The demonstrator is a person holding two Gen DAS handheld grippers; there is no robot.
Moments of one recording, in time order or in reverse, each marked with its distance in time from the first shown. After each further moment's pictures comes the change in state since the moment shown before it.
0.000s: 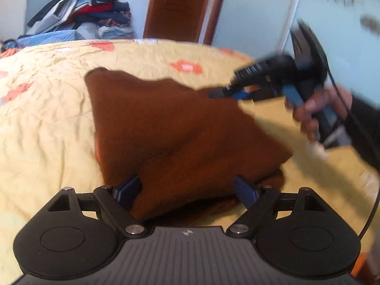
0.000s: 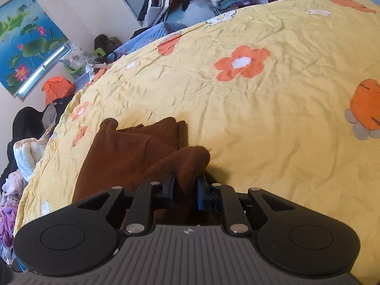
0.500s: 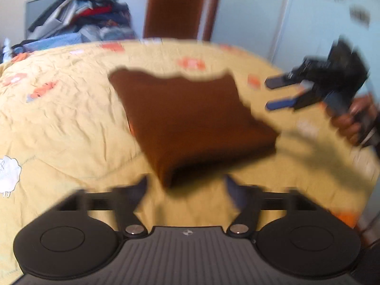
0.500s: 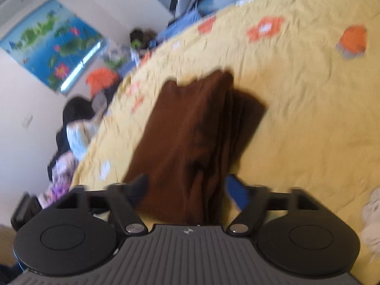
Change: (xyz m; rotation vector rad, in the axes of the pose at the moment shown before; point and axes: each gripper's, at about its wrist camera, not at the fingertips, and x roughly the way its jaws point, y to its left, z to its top) left arm -0.058 0.017 -0.017 0.046 0.004 0.022; right arm -0.088 0.001 -0.062 0.091 0.004 0.252
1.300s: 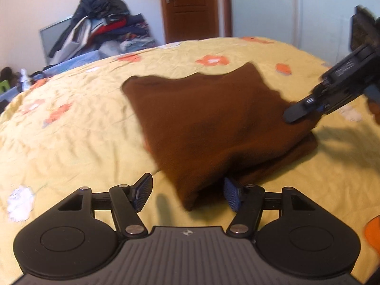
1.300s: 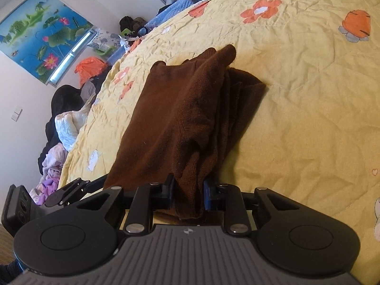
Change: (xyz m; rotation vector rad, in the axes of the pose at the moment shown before) left arm 0.056 -0.029 0.000 0.158 0.047 0.258; right arm 0.033 0.006 -0.023 -0.007 0.137 -0.057
